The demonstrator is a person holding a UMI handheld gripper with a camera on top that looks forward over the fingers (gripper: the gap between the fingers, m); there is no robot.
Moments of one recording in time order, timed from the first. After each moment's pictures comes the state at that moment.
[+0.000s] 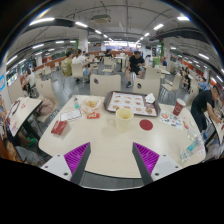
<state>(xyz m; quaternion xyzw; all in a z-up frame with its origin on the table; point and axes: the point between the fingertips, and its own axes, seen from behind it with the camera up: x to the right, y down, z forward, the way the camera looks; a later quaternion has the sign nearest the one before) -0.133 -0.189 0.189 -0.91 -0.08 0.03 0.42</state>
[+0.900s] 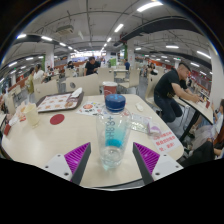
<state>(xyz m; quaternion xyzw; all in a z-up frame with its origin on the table) 0.302 -0.149 0.068 -0.88 0.07 -0.05 0.47</state>
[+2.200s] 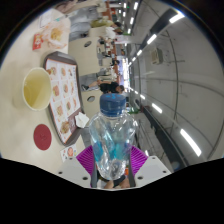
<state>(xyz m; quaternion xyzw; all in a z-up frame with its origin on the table) 0.073 0.097 0.231 -0.62 -0.40 -0.54 0.41</state>
